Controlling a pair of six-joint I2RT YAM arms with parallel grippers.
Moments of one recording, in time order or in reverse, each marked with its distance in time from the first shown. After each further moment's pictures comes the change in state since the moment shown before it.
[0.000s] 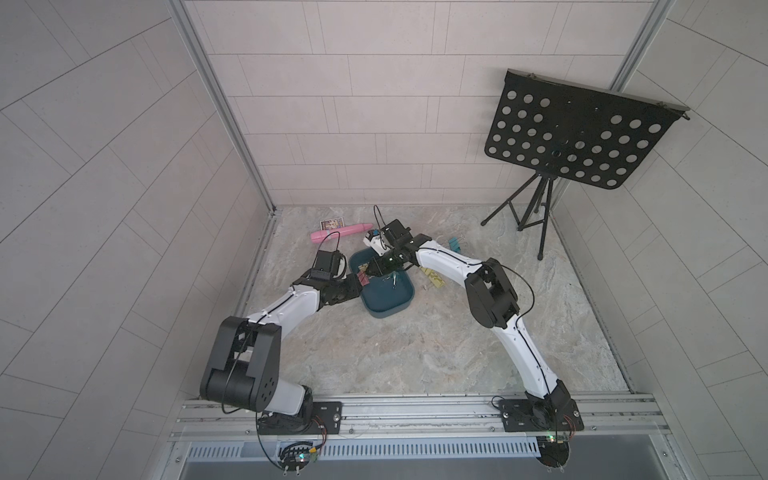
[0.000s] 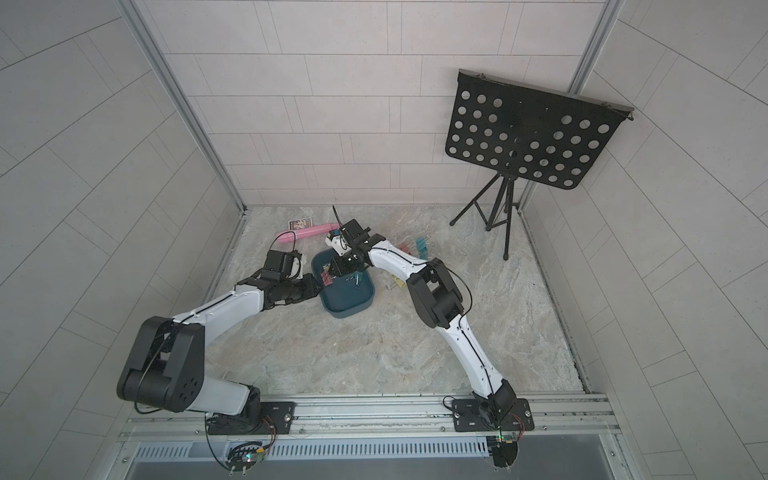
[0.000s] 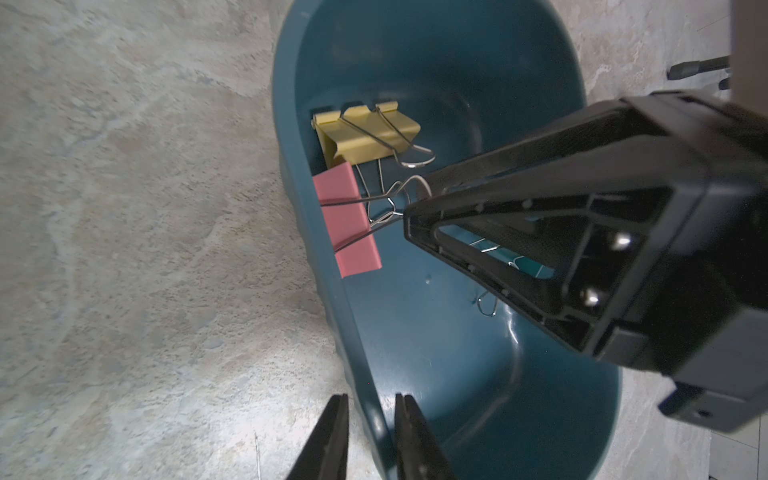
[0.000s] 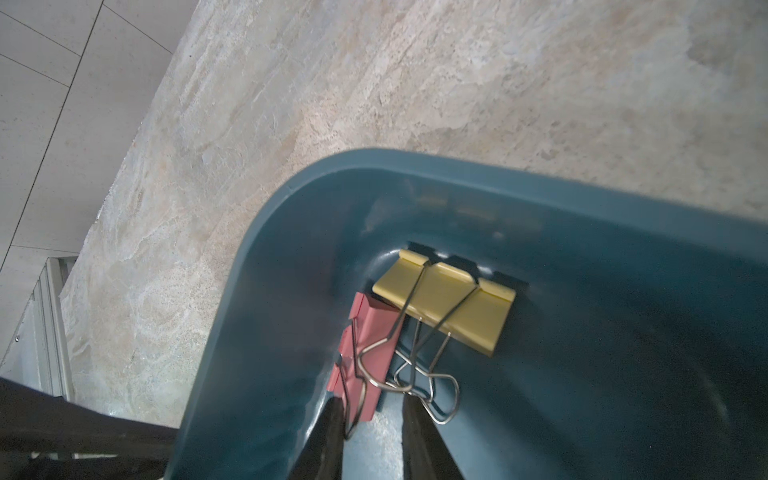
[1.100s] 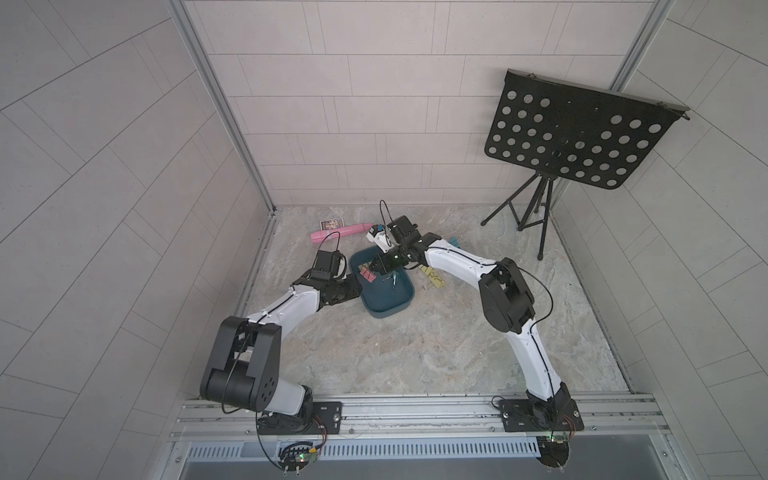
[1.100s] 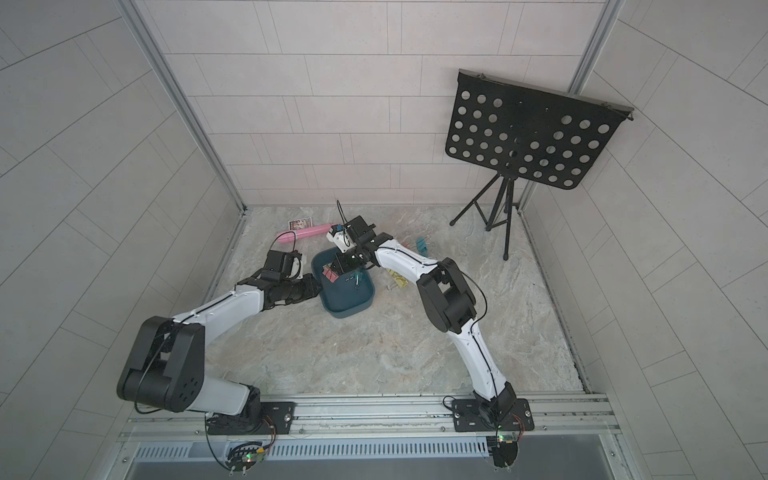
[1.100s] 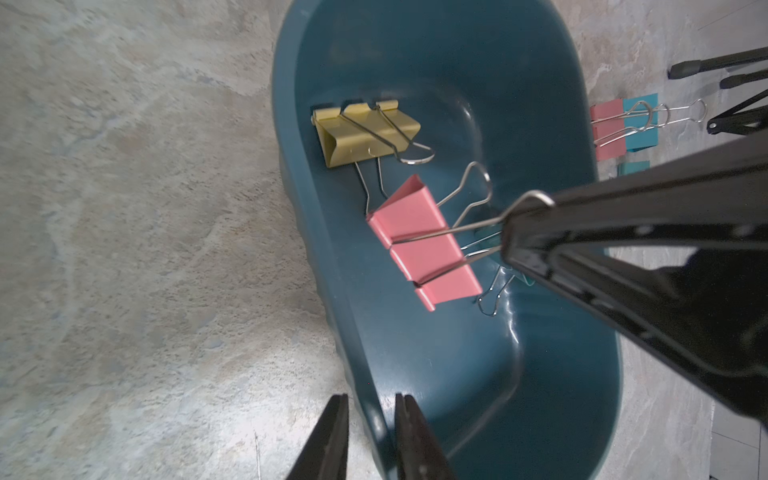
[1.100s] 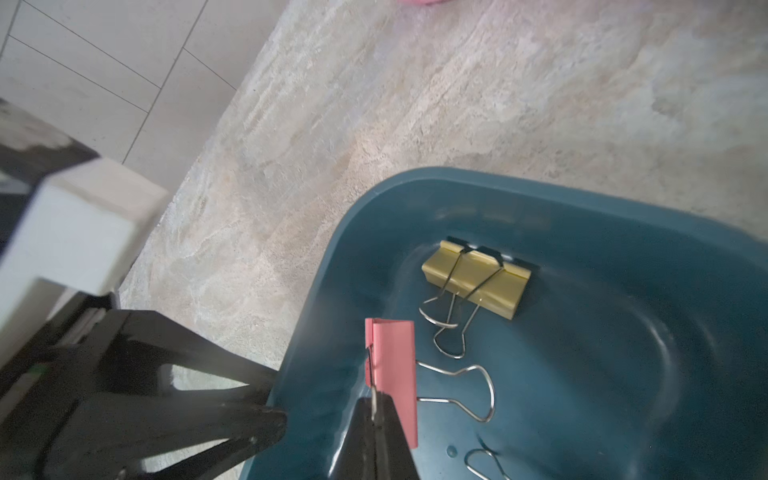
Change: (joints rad) left arm -0.001 0.000 0.000 -0.001 -0.001 0.000; right arm -0.010 -0.182 -0.180 0.085 -0.034 0.013
